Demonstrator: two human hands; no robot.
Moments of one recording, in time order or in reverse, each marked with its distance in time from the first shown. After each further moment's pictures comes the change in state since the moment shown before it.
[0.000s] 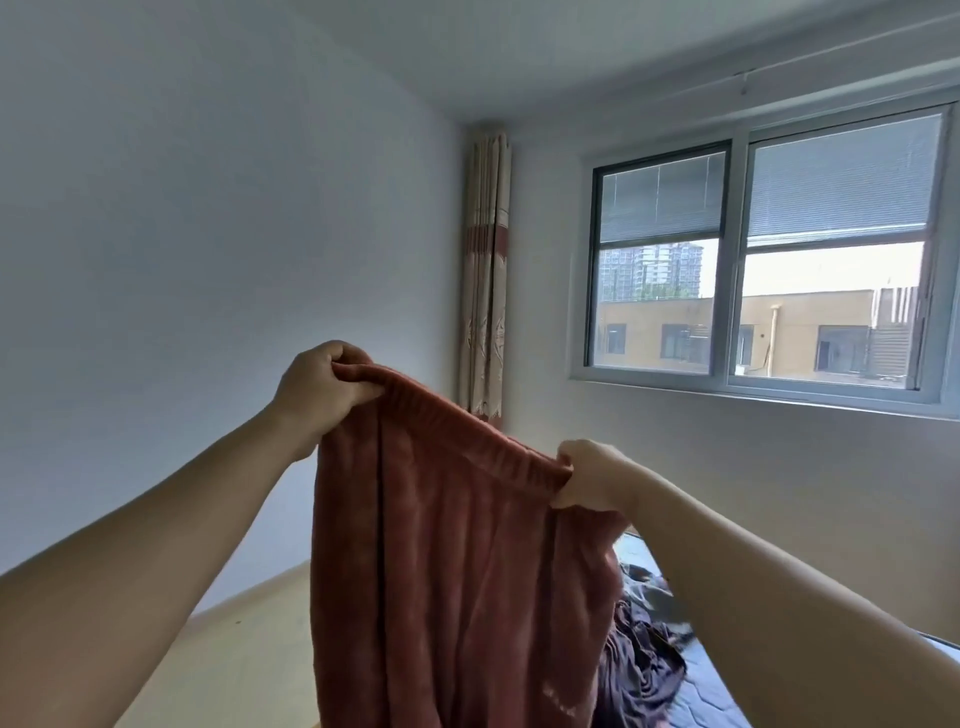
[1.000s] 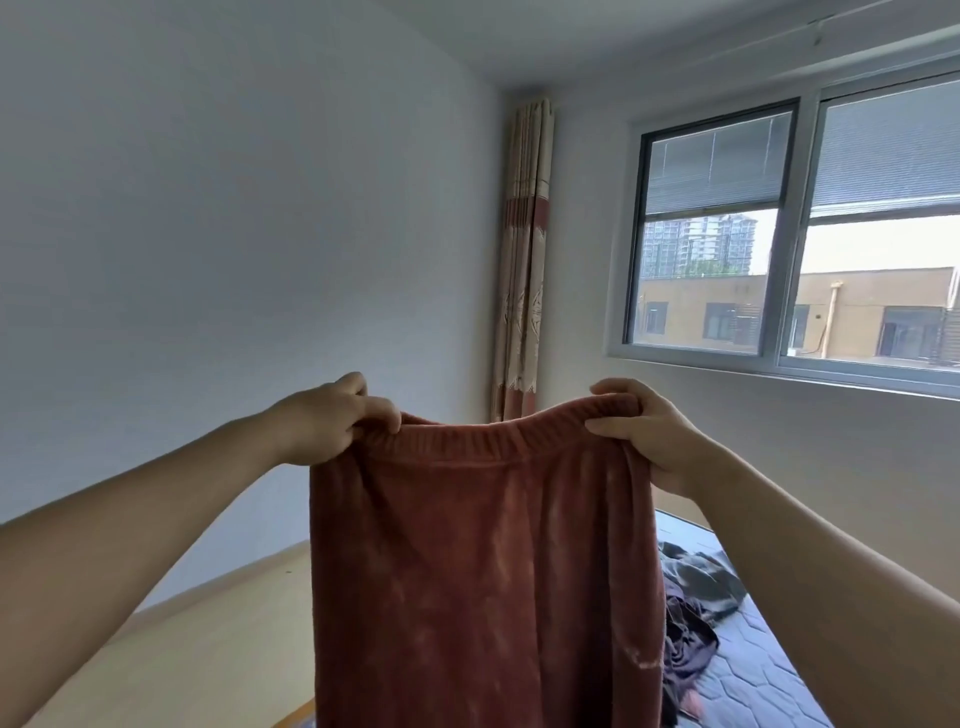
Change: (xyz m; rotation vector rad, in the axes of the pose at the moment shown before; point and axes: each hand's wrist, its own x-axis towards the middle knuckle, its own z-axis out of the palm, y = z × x) left_hand -0.024 -0.044 -0.056 0.947 -0.620 0.211; right_hand -0.014 -0.005 0.007 1.354 0.096 0.011
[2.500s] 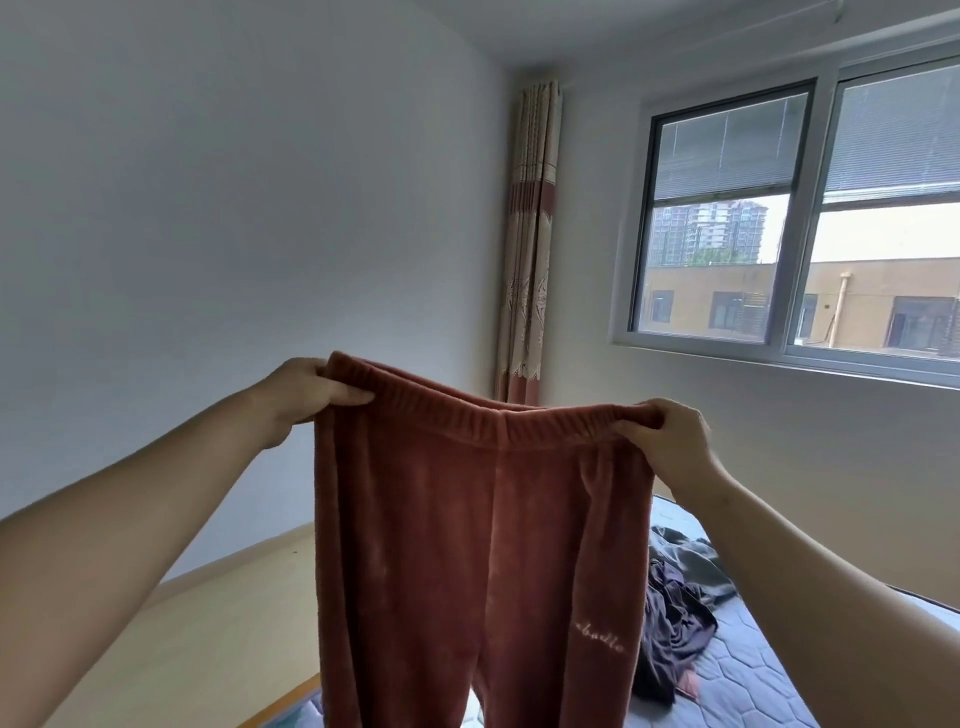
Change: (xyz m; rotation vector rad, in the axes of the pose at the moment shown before) left_hand -0.008 -0.003 0.003 -1.103 0.208 -0.436; right_hand 0.002 0.040 -0.016 -0.531 0.387 -0.197
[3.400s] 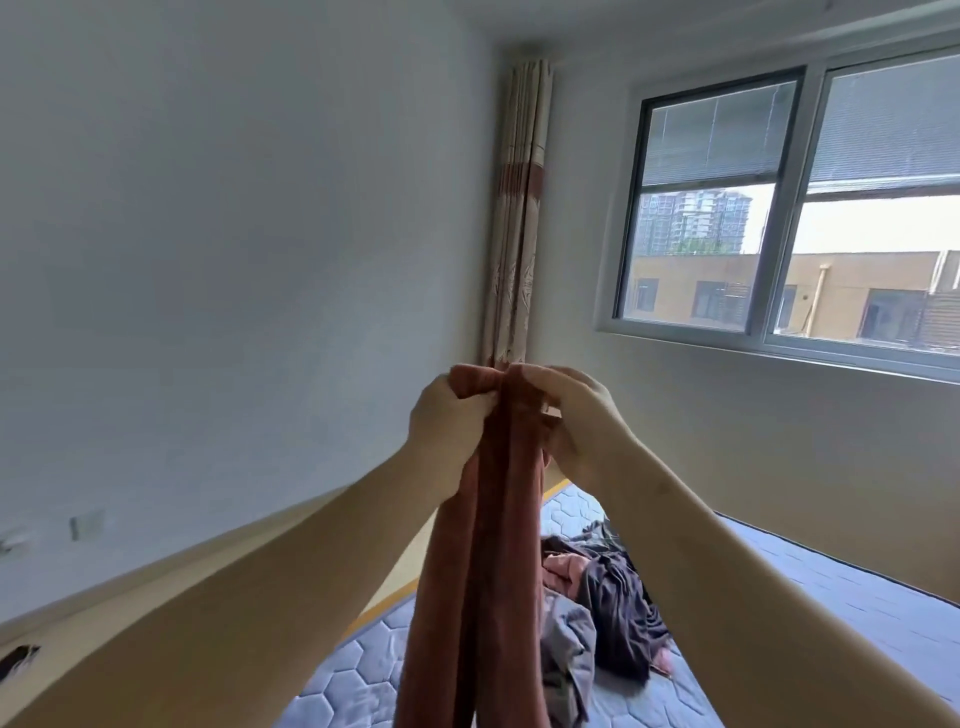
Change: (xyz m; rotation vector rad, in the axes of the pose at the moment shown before) left_hand -0.027 0.012 0.147 -0.347 0.080 0.107; right_hand -0.043 -0.075 0.040 0.776 -0.324 0.326
